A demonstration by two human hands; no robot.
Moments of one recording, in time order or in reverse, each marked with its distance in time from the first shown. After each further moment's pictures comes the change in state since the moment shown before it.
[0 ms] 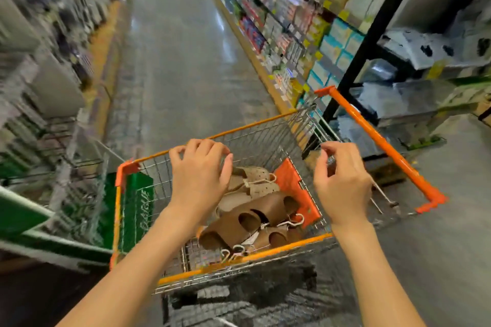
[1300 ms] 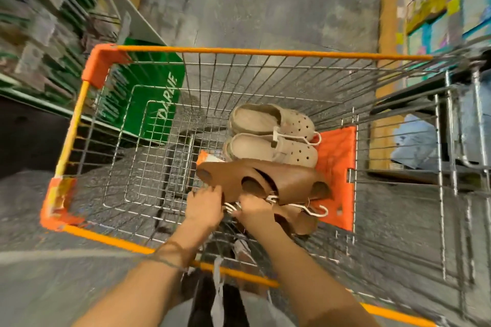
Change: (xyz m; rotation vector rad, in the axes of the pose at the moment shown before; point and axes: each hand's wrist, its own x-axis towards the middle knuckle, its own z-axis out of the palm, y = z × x) left_hand -0.120 -0.021 0.278 0.088 -1.222 -0.696; right_hand -0.214 0.097 0.262 -0.104 -1.815 -0.187
